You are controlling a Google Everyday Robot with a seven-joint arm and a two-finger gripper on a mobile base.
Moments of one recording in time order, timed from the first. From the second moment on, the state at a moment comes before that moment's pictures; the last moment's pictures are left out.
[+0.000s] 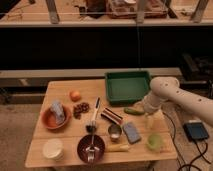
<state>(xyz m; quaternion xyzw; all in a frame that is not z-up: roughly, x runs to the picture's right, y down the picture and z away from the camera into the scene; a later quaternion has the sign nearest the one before) 0.207 0.159 0.822 -0.34 -0.18 -0.11 0.92</state>
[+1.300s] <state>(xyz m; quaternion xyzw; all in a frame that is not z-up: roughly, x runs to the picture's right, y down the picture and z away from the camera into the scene) 0.194 0.156 0.883 -0.32 -0.12 -0.07 0.93</state>
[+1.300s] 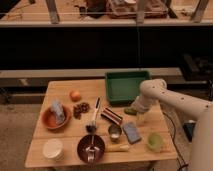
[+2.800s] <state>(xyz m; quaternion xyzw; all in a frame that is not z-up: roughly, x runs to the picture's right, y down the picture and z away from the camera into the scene) 0.190 0.138 0.852 -0.32 -0.14 -0.08 0.93</state>
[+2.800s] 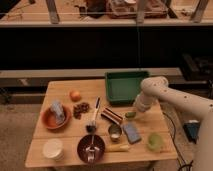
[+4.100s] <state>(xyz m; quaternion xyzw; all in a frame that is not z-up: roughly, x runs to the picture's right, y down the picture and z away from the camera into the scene) -0.034 0.116 0.680 -0.21 -0.32 -0.34 0.86</state>
